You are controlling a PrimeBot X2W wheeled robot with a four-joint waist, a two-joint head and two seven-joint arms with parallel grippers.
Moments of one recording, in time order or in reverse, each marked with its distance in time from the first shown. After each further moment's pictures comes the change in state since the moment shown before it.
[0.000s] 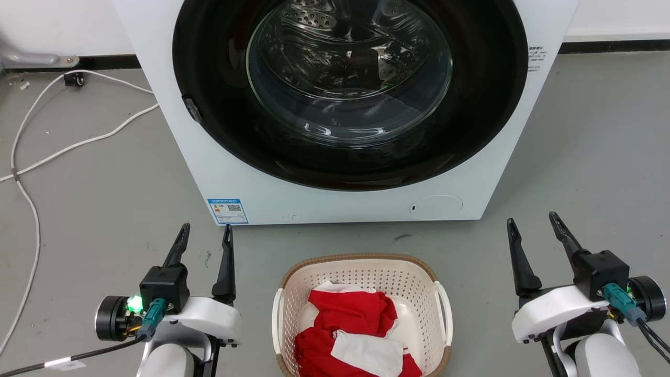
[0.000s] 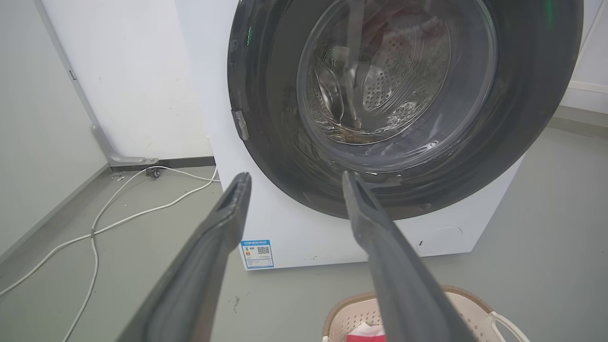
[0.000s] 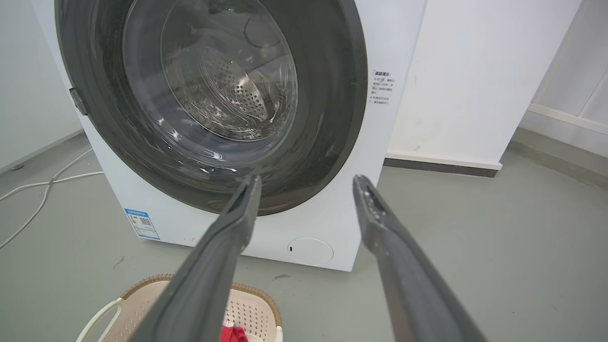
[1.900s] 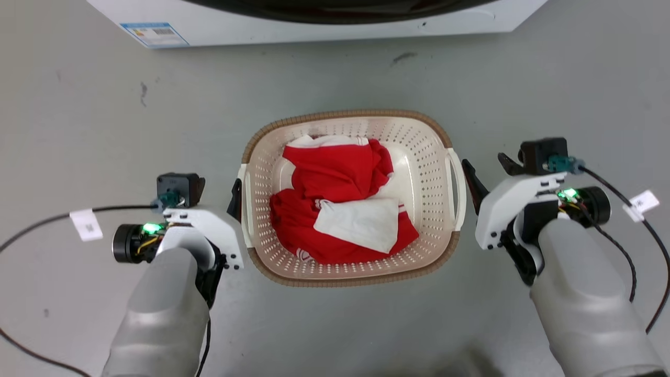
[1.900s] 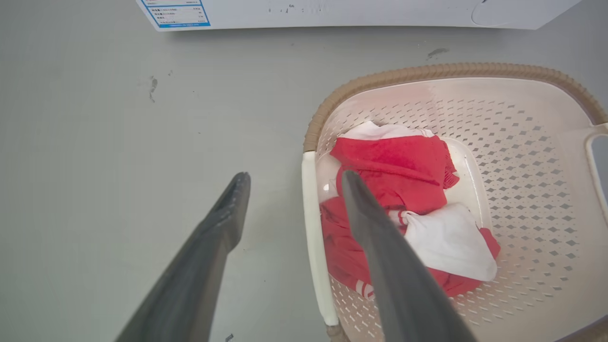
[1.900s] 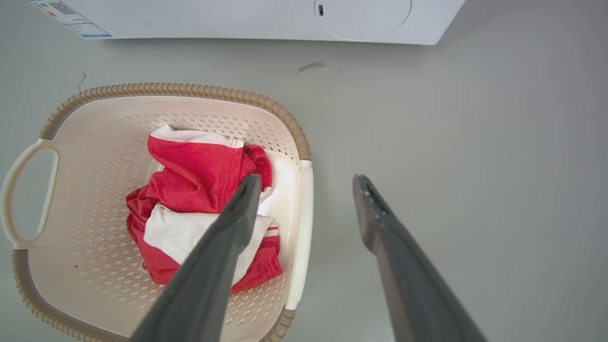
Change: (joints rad) left arm -0.532 0.013 -0.003 0.746 -0.055 -0.075 0.039; right arm -0.518 0.001 0.101 0.595 0.127 0.000 0.180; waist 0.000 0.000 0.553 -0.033
